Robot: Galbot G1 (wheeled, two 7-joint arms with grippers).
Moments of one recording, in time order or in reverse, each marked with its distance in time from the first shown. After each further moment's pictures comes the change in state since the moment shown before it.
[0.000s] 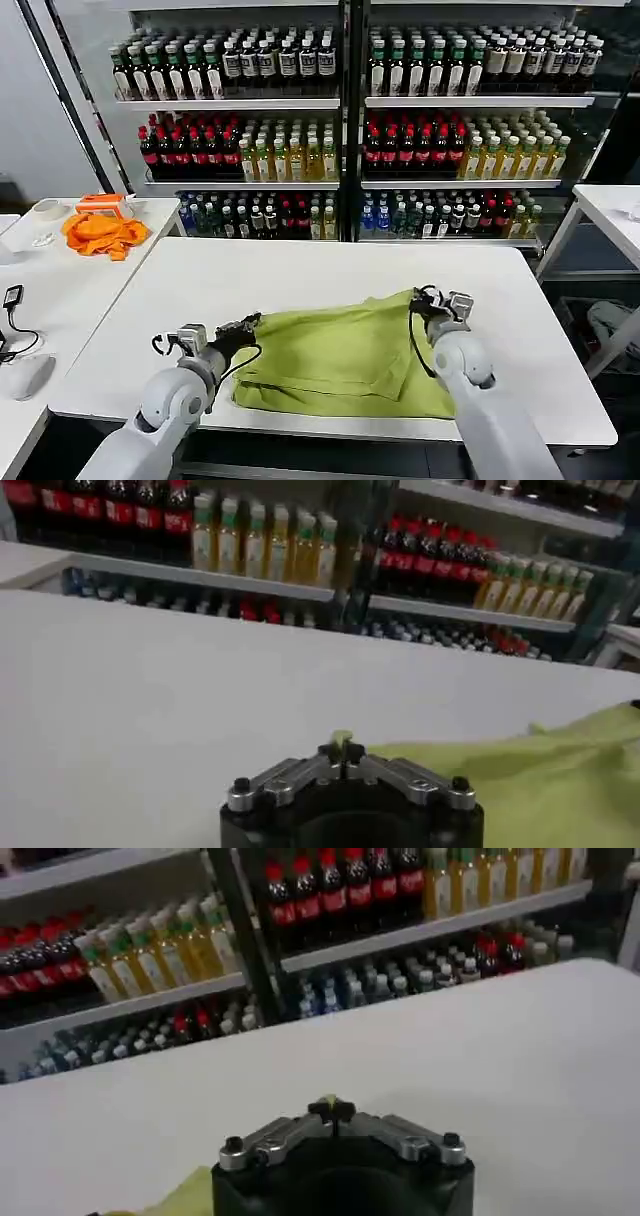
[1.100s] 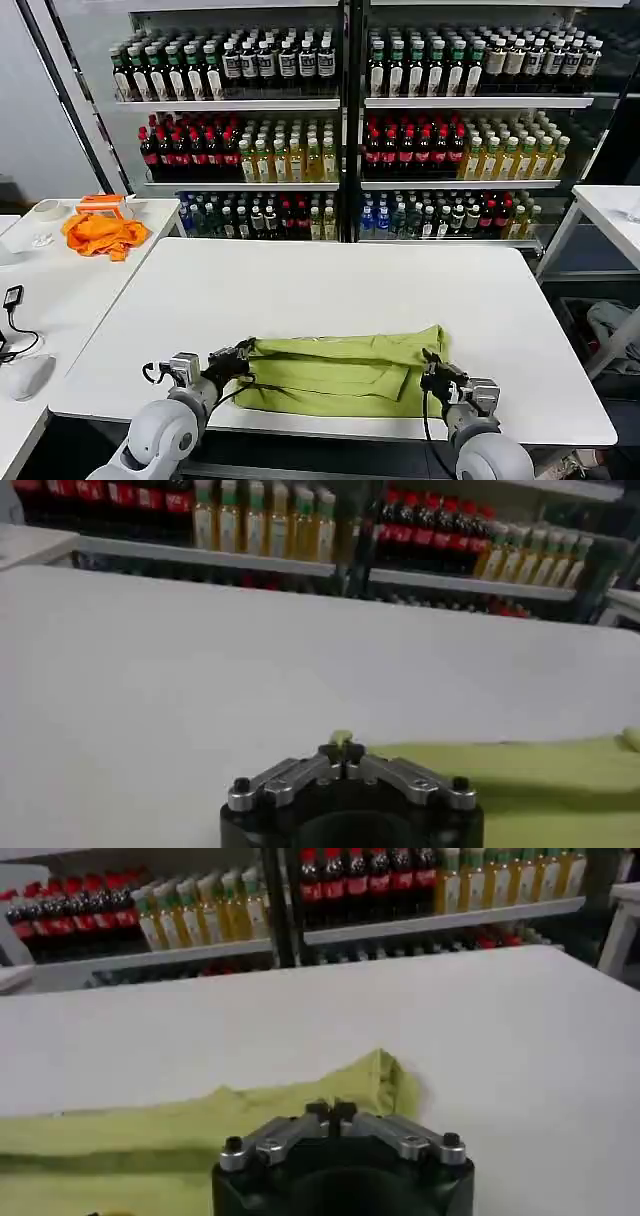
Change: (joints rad) left arm 0.159 0.023 -0.048 -0.078 0.077 -0.008 0.029; right arm -0.441 -0.004 0.082 0.330 -0.155 0.002 -0.053
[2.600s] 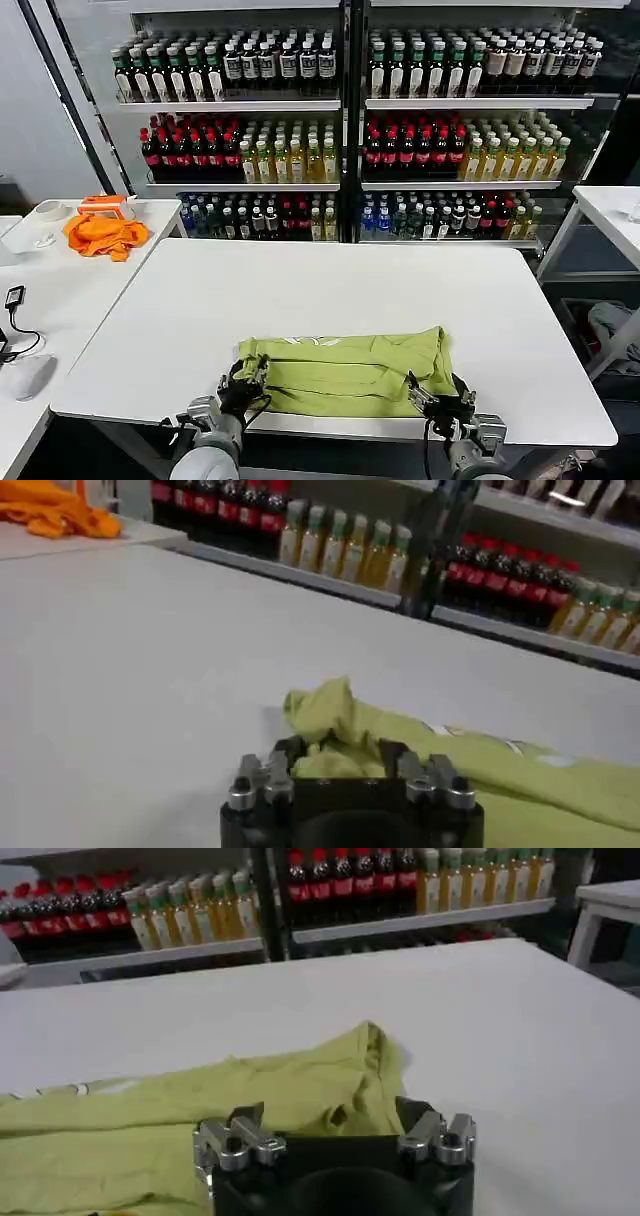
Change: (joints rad) left arm 0.176 -0.290 -0.022 0.000 0.191 -0.178 -0.155; right arm -0.158 0.083 0.022 0.077 -0.104 0.062 0.001
